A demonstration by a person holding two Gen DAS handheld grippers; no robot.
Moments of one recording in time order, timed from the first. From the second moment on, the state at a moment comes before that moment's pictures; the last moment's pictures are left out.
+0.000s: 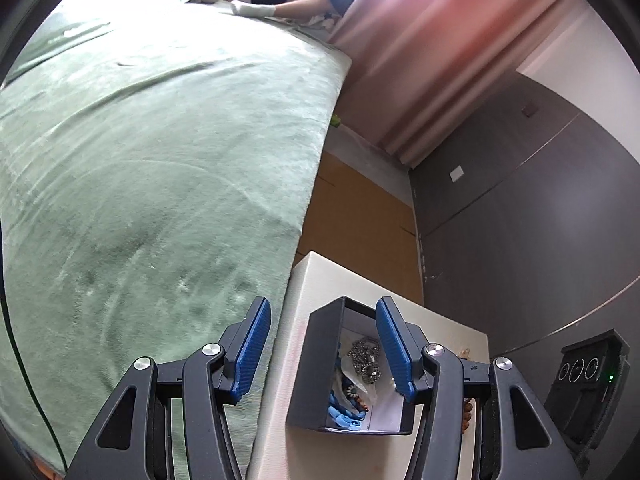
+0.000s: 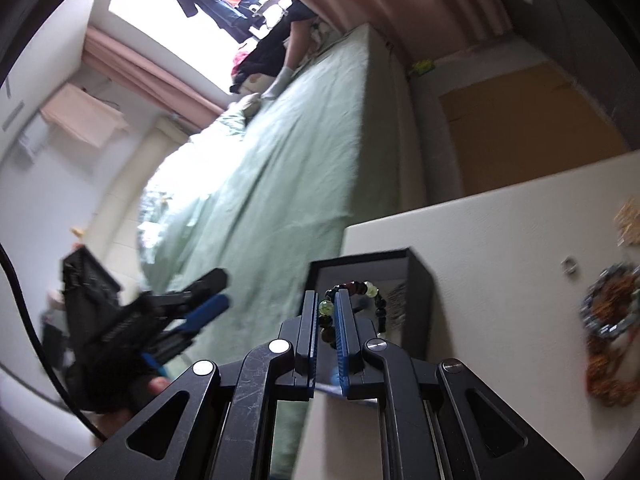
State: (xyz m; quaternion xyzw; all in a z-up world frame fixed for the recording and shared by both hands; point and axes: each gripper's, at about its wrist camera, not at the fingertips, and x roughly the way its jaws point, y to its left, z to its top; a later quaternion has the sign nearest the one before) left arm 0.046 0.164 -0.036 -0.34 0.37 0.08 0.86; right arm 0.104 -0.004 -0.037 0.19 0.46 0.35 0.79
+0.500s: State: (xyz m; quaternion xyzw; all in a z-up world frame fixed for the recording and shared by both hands) left arm 0.050 0.150 -0.033 -0.32 0.36 0.07 0.87; right arm 0.105 -0.042 -0.026 0.21 0.45 0.31 0.81
